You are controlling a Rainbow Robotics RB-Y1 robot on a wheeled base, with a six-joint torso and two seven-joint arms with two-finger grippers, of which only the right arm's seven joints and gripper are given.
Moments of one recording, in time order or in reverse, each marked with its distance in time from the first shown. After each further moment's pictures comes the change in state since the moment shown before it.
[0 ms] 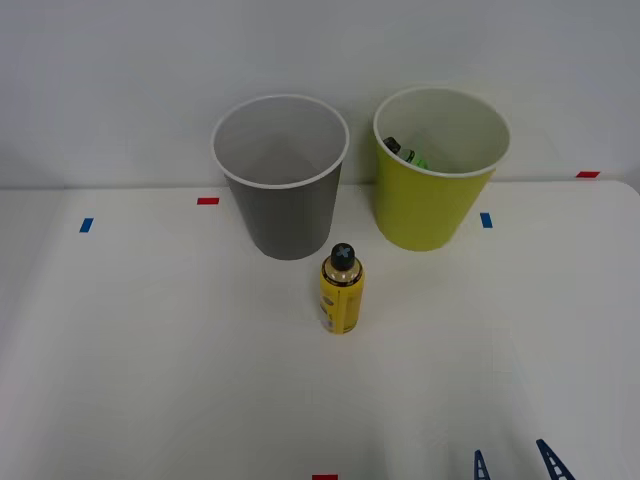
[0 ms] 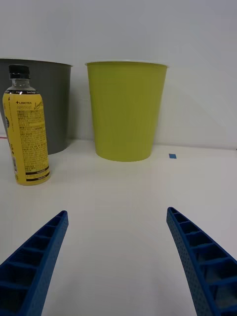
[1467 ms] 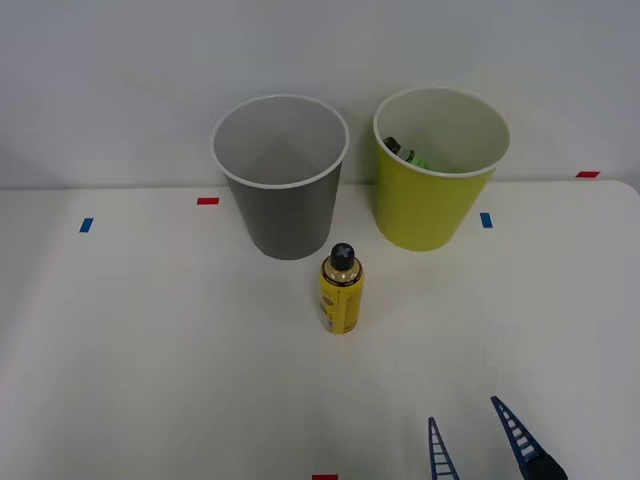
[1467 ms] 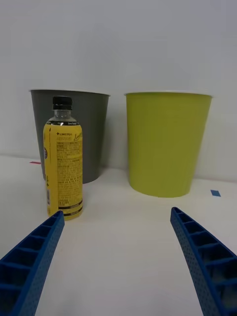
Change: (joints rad) arm -0.262 -0.352 0.475 0.008 -0.544 0.031 0.455
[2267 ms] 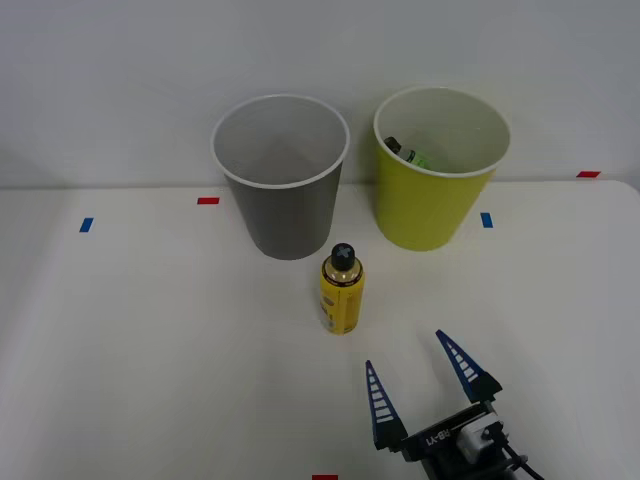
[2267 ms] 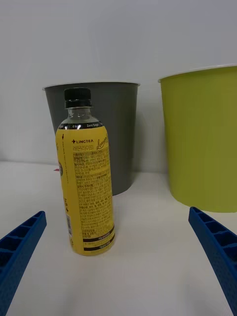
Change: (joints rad) arm -0.278 -0.047 0.161 -0.020 -0.225 0.217 0.031
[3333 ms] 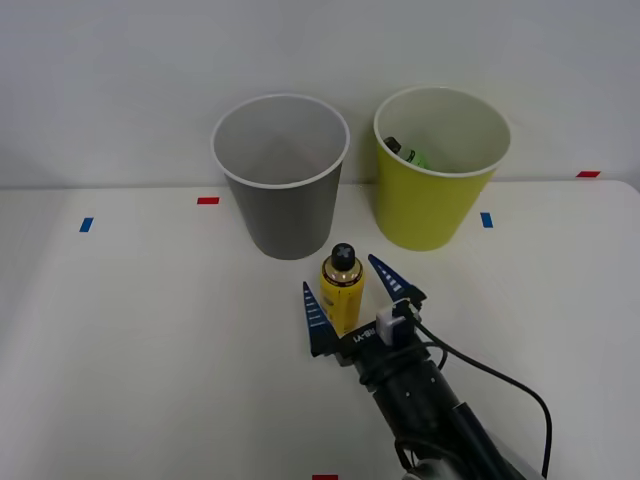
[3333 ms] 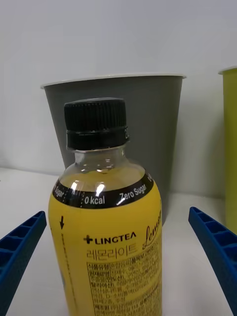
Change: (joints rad) arm -0.239 0.193 -0.082 0.000 0.023 0.384 0.009
